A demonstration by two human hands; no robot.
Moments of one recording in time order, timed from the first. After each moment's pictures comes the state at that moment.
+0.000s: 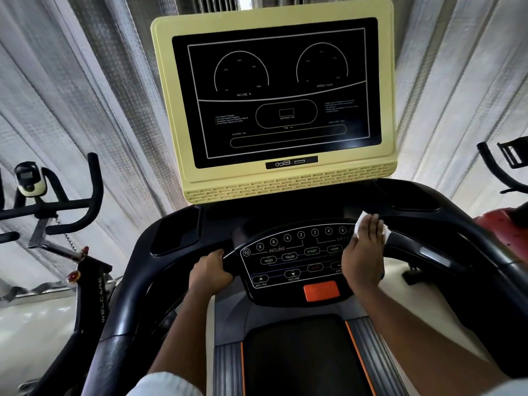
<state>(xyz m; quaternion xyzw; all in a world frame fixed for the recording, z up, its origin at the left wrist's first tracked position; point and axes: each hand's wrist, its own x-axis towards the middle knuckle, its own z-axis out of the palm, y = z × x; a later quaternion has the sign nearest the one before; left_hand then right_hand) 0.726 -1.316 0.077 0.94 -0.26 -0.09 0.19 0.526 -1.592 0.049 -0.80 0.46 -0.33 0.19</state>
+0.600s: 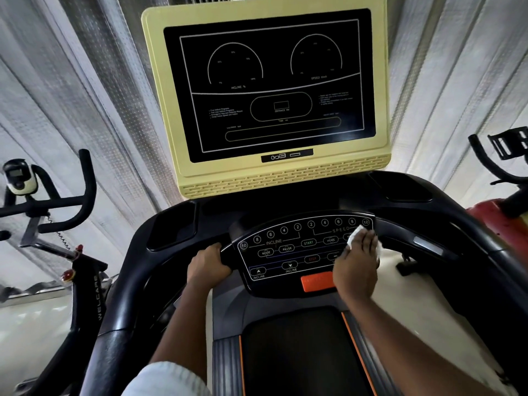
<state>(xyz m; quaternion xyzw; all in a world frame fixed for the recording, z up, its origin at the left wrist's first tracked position) 0.726 -1.316 0.076 0.94 -0.26 -0.10 0.19 0.509 -1.547 0.037 -0.79 0.50 -0.29 0.20</state>
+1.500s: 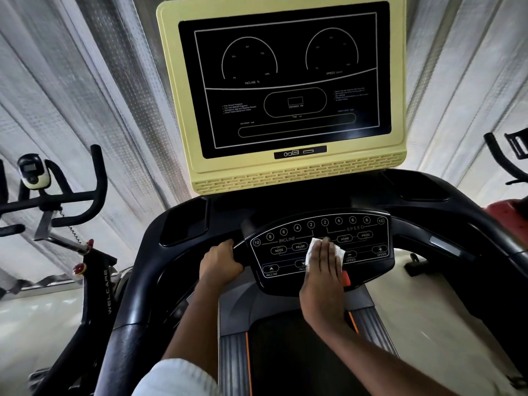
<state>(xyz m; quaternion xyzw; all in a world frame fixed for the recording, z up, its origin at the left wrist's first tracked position) 0.729 -1.314 0.073 0.94 -0.27 -0.10 0.19 0.532 -1.450 0.024 -0.89 0.35 -0.25 0.12</state>
